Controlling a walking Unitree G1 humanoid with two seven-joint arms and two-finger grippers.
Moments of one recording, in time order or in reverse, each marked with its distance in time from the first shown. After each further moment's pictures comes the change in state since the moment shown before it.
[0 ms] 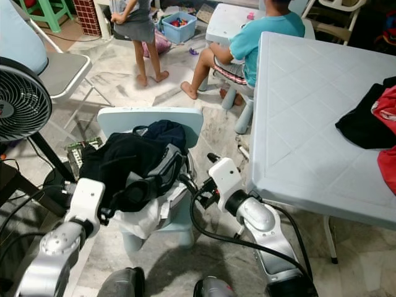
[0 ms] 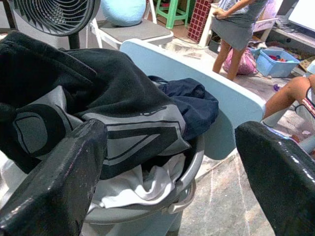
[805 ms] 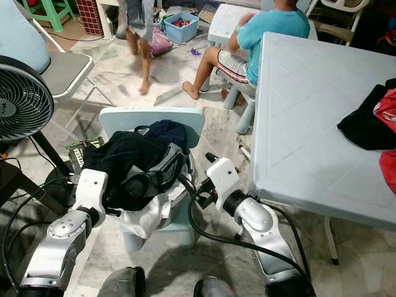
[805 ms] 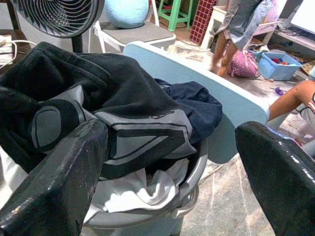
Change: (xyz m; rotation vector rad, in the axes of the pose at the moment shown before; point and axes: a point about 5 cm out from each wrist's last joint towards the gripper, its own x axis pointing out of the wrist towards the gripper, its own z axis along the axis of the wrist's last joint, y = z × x) left arm 0.018 -0.001 0.007 -0.076 0.000 -0.026; right arm 0.001 0.003 0.001 -0.007 -0.006 0.004
